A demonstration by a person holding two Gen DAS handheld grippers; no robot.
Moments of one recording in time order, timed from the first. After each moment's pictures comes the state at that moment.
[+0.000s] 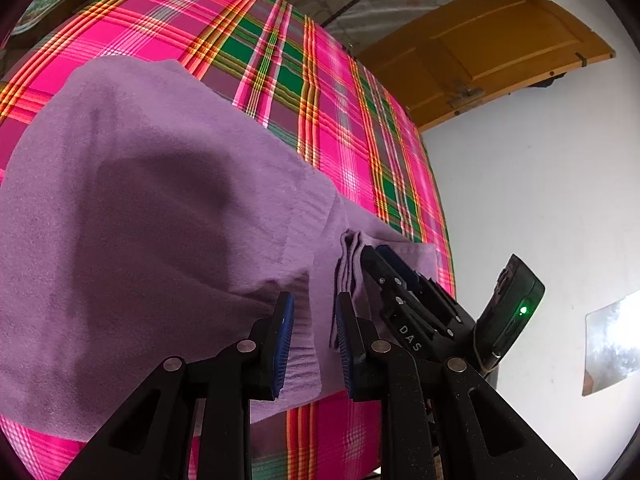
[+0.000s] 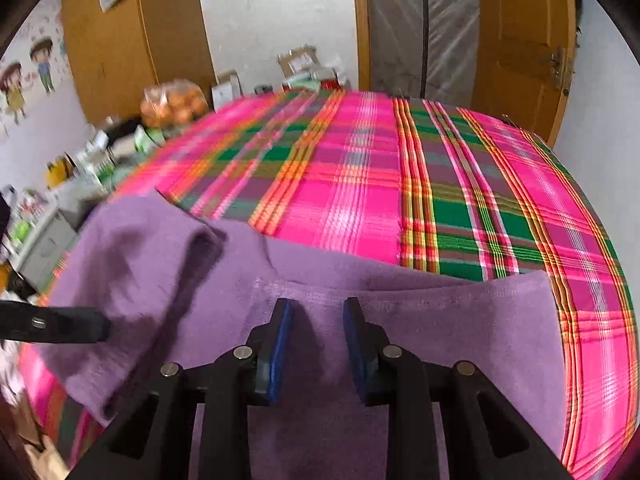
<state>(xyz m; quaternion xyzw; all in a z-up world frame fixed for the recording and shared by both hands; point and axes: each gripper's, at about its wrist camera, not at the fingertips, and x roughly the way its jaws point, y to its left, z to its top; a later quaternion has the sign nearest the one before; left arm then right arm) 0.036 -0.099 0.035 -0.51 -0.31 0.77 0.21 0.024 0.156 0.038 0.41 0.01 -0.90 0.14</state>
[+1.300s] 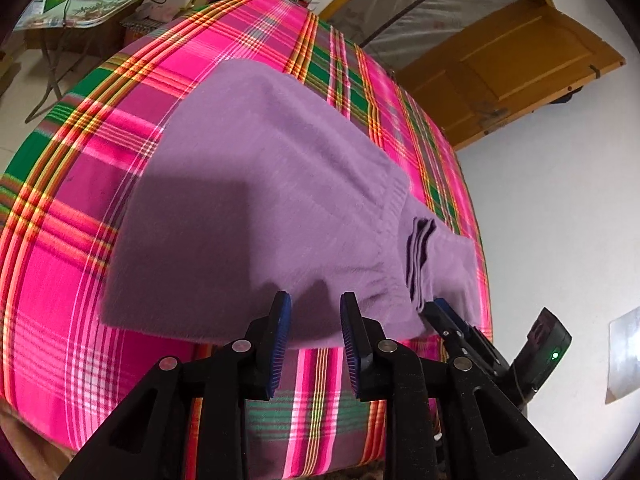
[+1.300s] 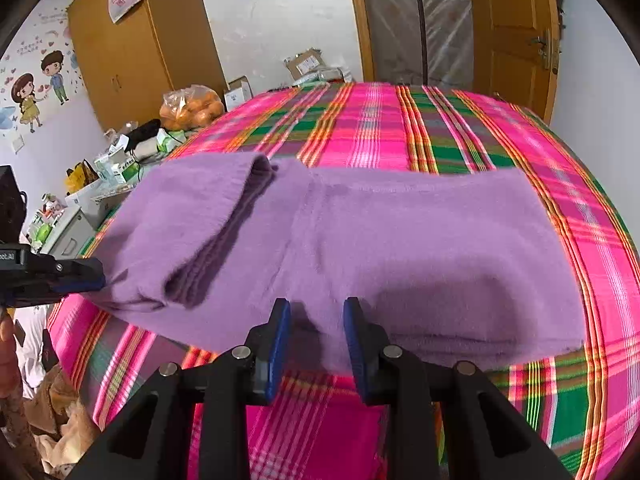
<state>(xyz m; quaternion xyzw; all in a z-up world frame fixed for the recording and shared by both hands) 0.101 -0.164 0.025 -0.50 -0.30 0.80 0.15 0.114 0.162 0.021 0.41 -0.02 -0.90 0.14</state>
